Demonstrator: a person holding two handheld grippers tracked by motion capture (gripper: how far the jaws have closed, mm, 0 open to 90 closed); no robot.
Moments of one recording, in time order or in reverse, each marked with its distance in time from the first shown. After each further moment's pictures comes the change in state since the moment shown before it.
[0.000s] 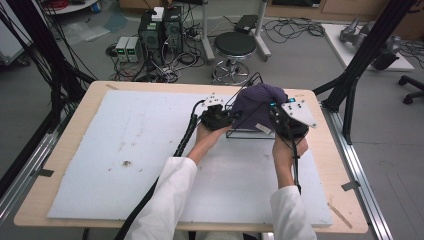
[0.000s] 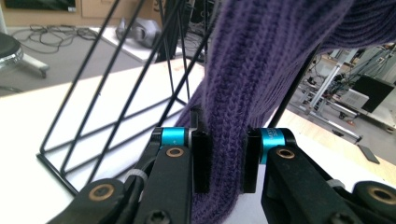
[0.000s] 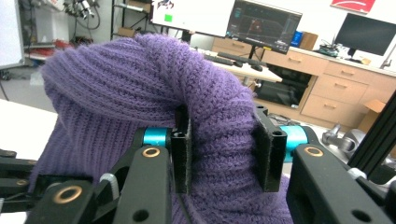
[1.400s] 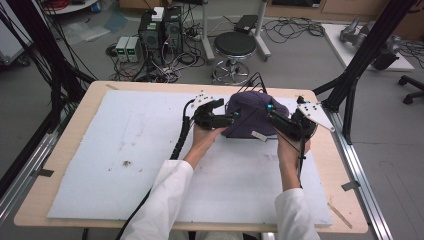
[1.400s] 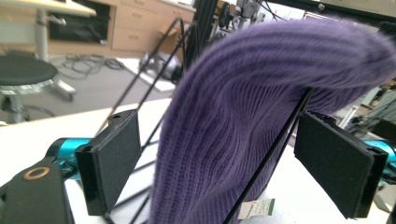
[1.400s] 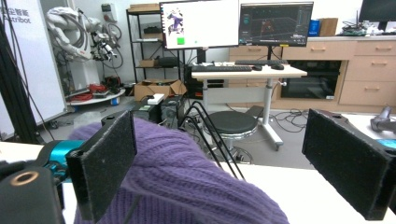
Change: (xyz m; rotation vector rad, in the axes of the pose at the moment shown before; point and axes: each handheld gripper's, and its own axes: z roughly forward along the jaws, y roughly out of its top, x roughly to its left) left arm -0.012 0.016 -0.035 -0.185 0.113 0.003; right arm -0.020 -0.007 -0.002 -0.069 0.082 0.239
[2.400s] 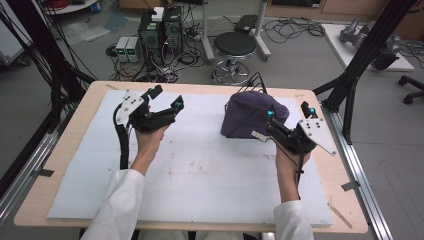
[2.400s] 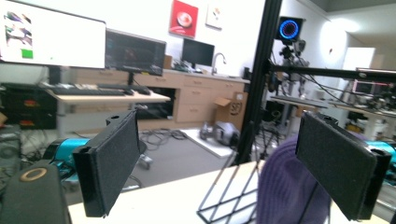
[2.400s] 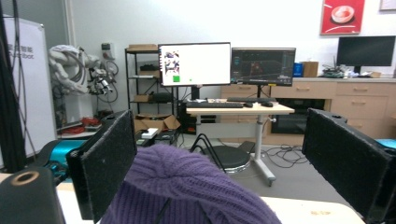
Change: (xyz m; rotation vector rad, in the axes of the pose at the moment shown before) left arm 0.028 0.050 -0.160 -0.295 0.222 0.127; right arm 0.022 0.003 -0.041 -0.172 -0.032 -0.021
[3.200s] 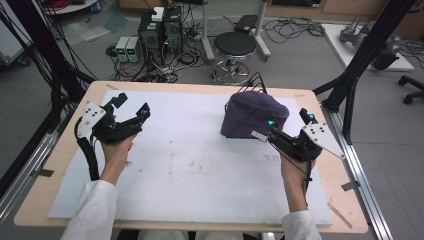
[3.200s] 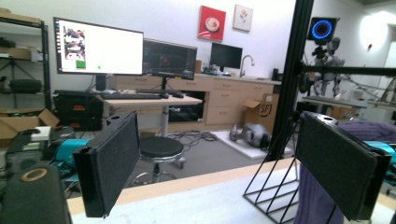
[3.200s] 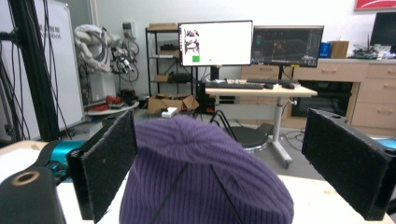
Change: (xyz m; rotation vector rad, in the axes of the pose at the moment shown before) left arm 0.035 0.011 -0.067 0.004 0.111 0.054; right arm -0.007 0.002 -0.018 0.097 0.091 0.004
